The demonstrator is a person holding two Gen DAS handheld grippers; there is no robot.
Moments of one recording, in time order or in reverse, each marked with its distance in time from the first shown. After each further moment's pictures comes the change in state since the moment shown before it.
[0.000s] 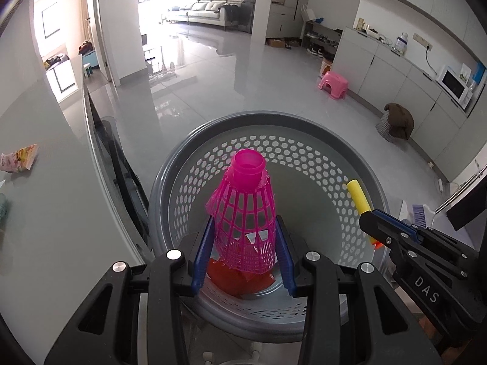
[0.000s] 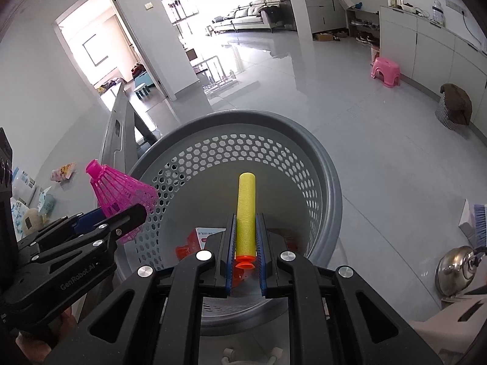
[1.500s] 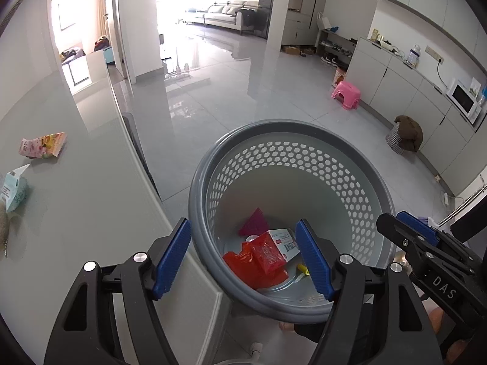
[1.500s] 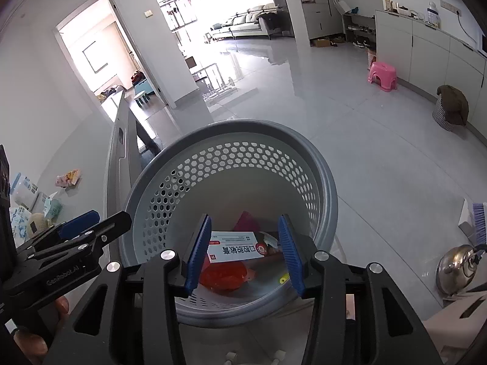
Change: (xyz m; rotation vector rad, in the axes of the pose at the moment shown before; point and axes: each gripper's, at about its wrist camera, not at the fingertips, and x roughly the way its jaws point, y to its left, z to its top) left arm -0.028 0.016 -0.008 -0.061 -0.028 0.046; right arm -0.016 -0.002 -0.005 0.009 -0.046 0.004
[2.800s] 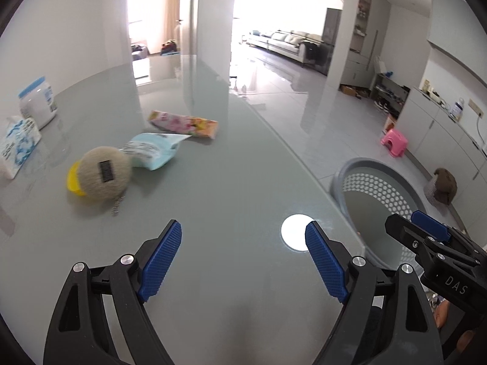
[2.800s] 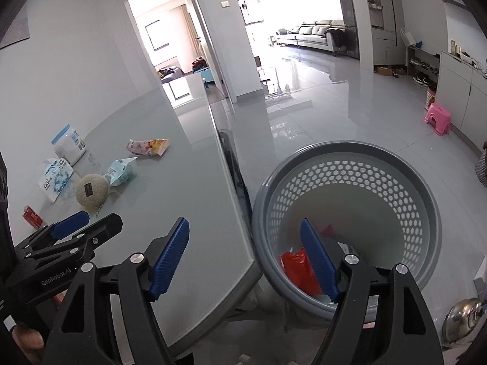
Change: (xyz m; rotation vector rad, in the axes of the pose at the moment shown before) left arm -0.112 0.146 -0.054 -0.223 -0.144 0.204; right arm -0.012 0.161 -0.017 -0.259 -0.012 0.190
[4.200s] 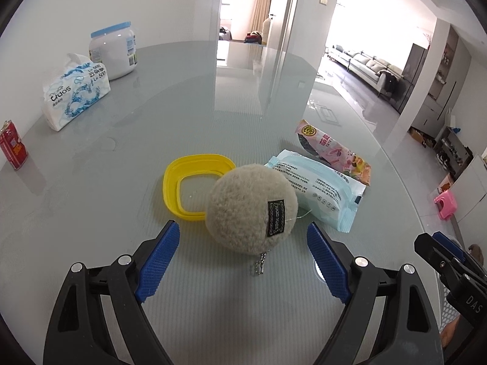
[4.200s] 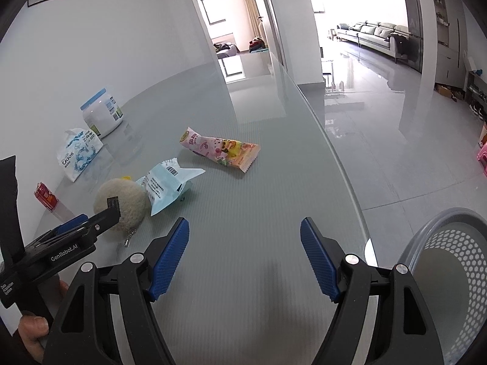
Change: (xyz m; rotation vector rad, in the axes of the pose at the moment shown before) left arm 0.055 0.151 0.033 -0.306 0.007 0.223; right arm 0.125 0.105 0.064 -0.166 0.090 0.177
